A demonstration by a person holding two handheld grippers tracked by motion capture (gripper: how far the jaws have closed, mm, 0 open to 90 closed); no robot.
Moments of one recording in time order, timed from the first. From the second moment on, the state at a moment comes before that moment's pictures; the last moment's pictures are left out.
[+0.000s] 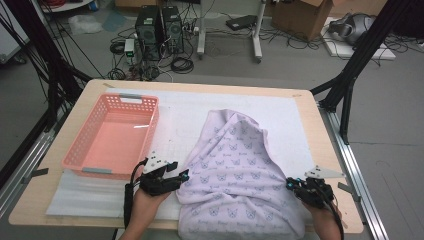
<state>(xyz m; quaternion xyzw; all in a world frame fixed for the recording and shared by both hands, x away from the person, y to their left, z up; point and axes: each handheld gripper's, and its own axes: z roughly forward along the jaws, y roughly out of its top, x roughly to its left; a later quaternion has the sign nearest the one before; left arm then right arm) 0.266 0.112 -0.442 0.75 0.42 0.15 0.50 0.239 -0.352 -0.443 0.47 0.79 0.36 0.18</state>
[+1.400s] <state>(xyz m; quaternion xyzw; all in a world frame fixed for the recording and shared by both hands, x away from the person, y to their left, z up) 0.235 0.094 -0.449 0.81 0.39 0.13 0.43 0.232 -0.365 -0.436 0.48 0.78 0.37 0.14</state>
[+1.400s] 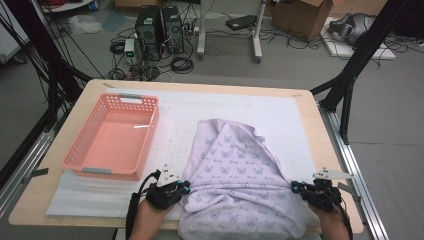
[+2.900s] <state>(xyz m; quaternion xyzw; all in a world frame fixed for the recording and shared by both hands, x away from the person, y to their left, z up) 0.329 0.086 -0.448 0.74 0.47 0.14 0.46 0.408 -0.337 -0.431 0.52 0.74 0.27 0.32</state>
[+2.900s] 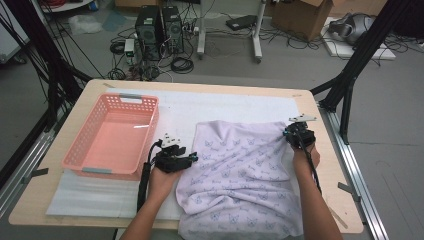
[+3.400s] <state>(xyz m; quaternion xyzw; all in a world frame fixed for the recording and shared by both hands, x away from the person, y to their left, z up) 0.381 0.059 -0.448 0.77 0.48 0.14 0.41 0.319 -0.367 -0.415 0.46 0.77 0.39 0.22</state>
